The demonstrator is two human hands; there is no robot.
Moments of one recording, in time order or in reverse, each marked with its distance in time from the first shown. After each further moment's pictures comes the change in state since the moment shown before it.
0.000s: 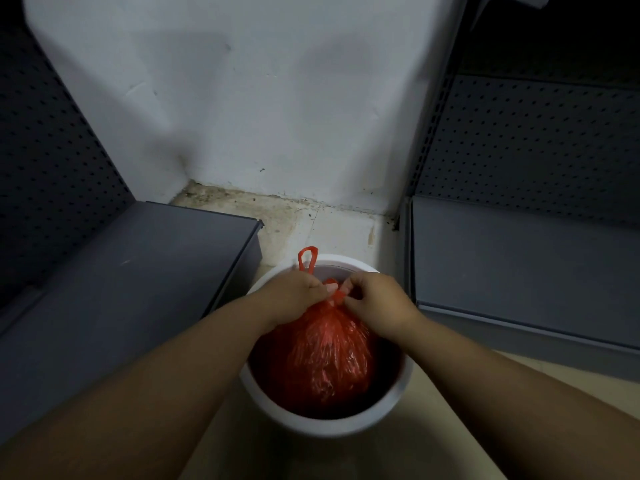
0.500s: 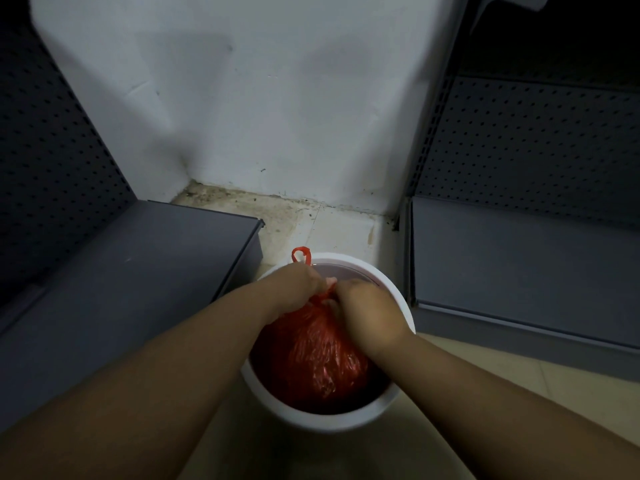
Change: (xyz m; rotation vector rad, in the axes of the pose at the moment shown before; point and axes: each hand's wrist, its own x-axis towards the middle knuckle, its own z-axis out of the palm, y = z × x) left_hand 0.000 0.013 -0.003 0.050 0.020 -0.070; right_hand -0.011 -0.016 0.017 -0.286 0.023 -0.156
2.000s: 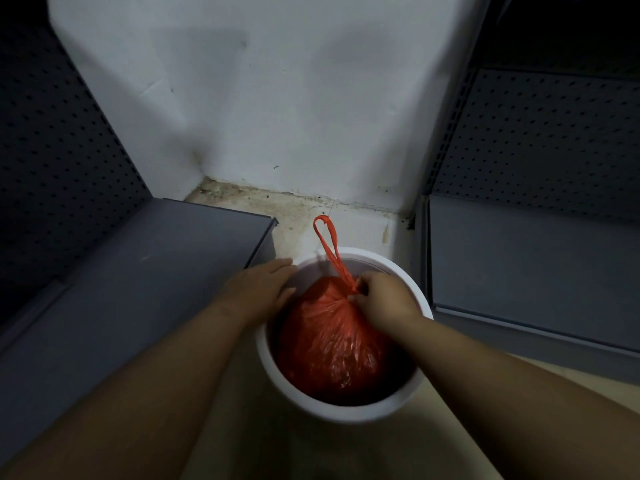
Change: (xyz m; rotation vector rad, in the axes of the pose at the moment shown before) left_hand 0.023 -0.089 -0.025 0.630 0.256 0.203; right_hand 0.021 0.006 -0.007 0.275 -0.143 0.327
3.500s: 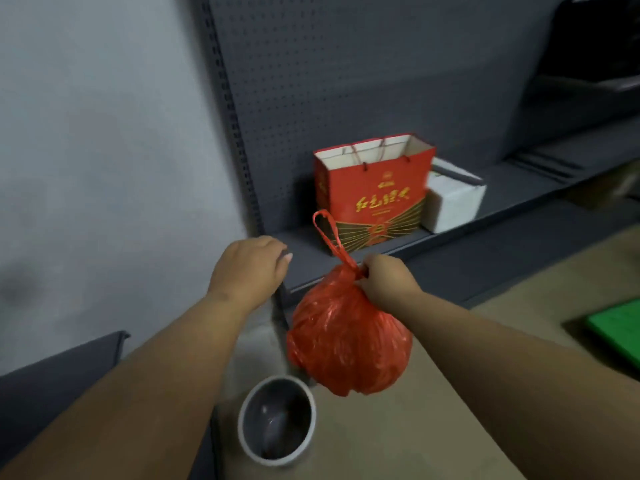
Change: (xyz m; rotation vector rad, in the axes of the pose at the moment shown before) left_hand -0.141 0.298 -0.631 0.140 0.370 0.666; right_hand -0.352 -0.259 -0.509 0.015 0.509 0.476
